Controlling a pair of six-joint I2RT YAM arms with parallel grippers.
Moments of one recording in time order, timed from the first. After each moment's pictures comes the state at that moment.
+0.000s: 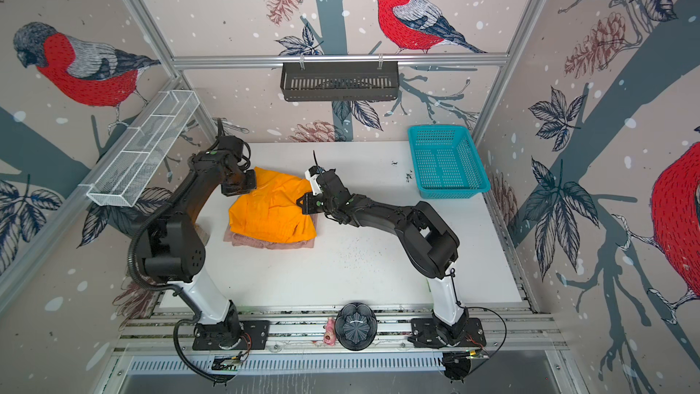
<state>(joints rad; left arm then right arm) 0.02 1.78 1.56 -1.00 -0.08 -0.21 0.84 2.02 1.37 0.15 -0.35 0.63</state>
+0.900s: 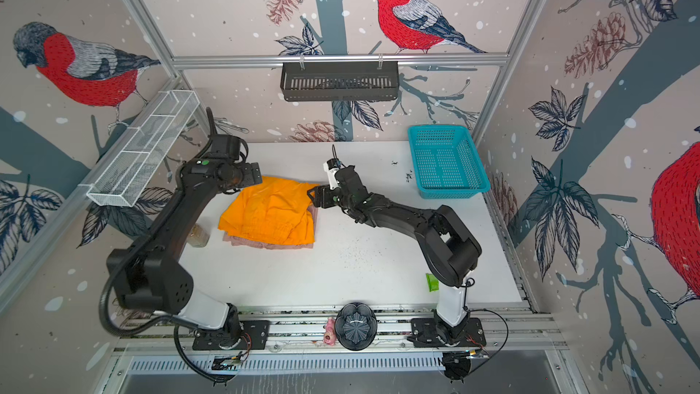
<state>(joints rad) -0.11 1.47 1.39 -0.86 -0.16 -0.34 0.75 1.80 1.19 0.18 -0.22 0.46</state>
